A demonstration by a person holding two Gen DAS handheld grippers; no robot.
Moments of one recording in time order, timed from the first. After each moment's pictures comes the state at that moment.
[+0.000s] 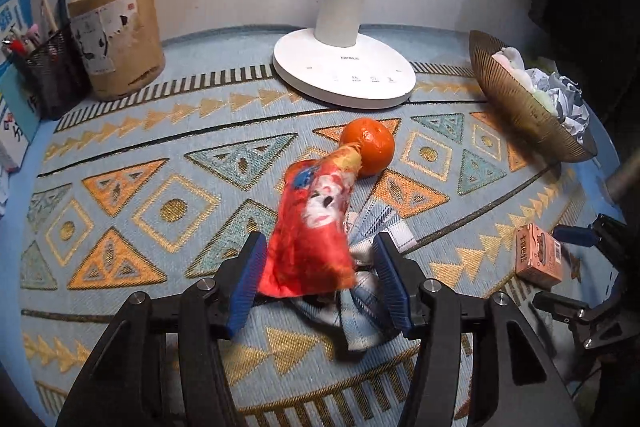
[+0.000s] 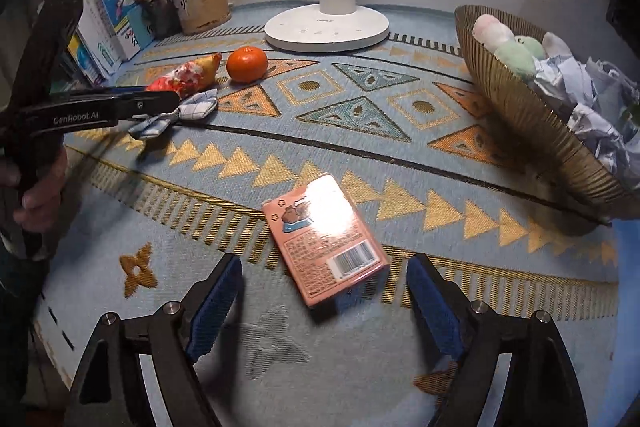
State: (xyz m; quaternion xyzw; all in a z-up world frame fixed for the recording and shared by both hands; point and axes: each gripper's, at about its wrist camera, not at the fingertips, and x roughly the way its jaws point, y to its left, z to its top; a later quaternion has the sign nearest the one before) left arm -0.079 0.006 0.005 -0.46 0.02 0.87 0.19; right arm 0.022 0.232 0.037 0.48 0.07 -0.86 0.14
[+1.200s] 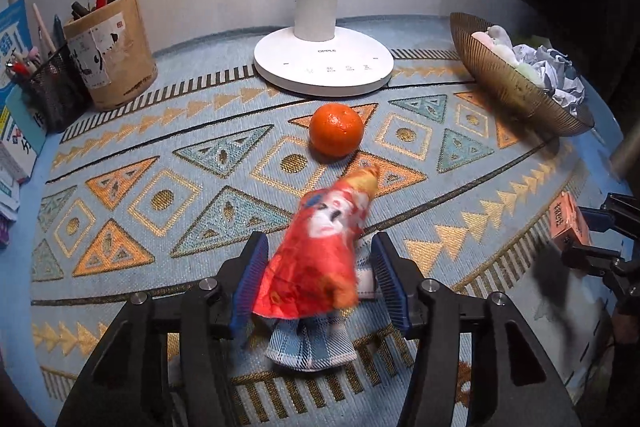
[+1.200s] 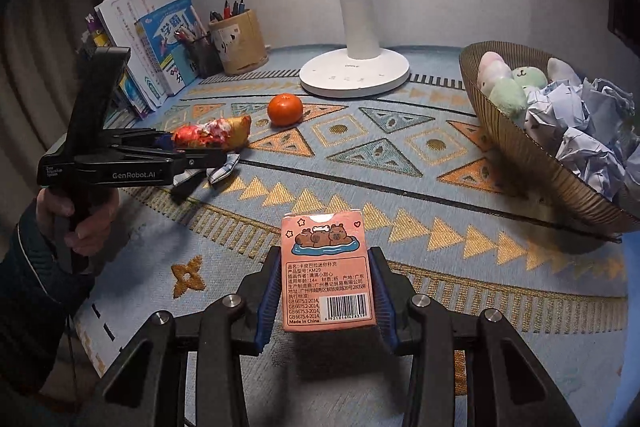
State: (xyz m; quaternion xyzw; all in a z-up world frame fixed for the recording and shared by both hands) left arm -0.050 0.027 0.010 -0.45 0.06 0.87 0.19; right arm 0.042 0.251 0.064 0.42 0.01 -0.88 0.21
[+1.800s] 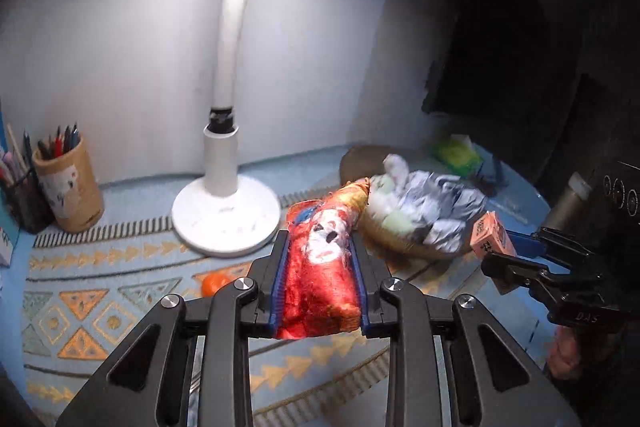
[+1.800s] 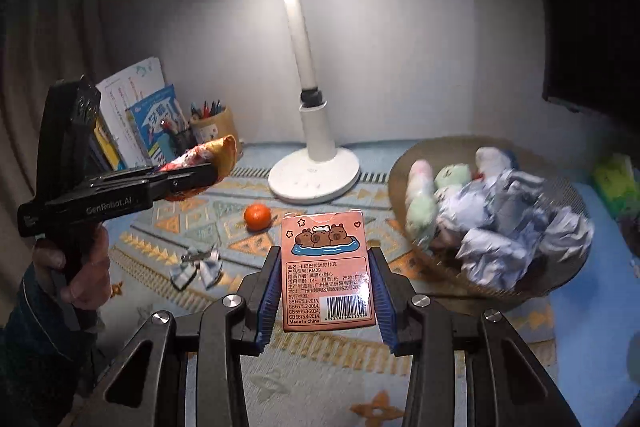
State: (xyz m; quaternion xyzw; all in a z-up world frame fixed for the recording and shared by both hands) left arm -0.026 0.094 0.137 -0.29 -0.01 0.91 0.29; right arm 0.053 0.300 0.159 0.30 -0.02 -0.94 0.15
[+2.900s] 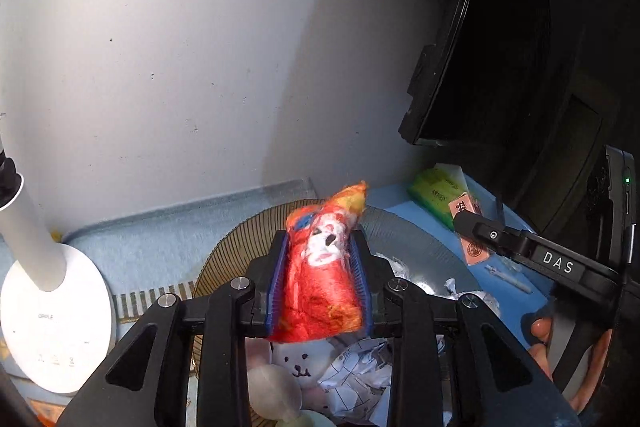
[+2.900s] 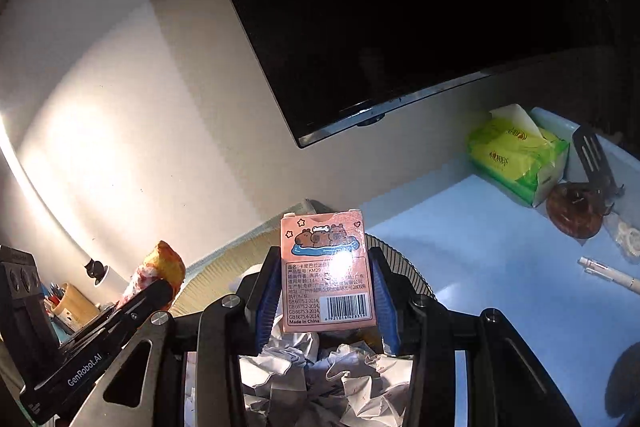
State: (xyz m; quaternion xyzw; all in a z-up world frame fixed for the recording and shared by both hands) left arm -0.174 0.293 0.092 -0.29 -0.05 0.89 0.34; right arm -0.086 0.497 0.145 0.27 -0.20 -0.94 -0.07
